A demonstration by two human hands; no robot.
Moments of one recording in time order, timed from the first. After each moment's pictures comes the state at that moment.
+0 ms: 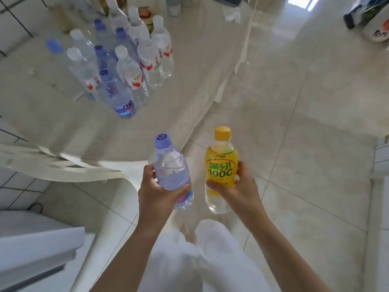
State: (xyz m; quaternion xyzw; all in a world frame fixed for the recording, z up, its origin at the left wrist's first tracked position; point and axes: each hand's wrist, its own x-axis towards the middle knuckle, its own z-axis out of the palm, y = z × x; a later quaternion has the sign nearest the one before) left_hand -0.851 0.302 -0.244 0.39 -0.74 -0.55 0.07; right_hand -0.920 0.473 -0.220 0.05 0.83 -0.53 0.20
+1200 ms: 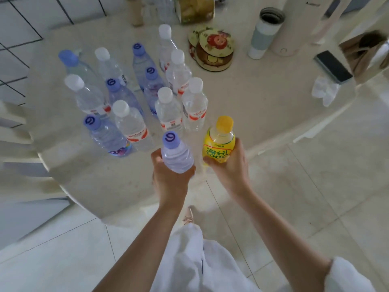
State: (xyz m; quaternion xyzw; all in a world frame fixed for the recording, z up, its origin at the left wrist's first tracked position) left_hand -1.203 0.256 -0.279 0.62 -0.57 -0.45 0.28; right_hand -1.325 0.316 -0.250 -0.26 0.83 -0.43 0.25
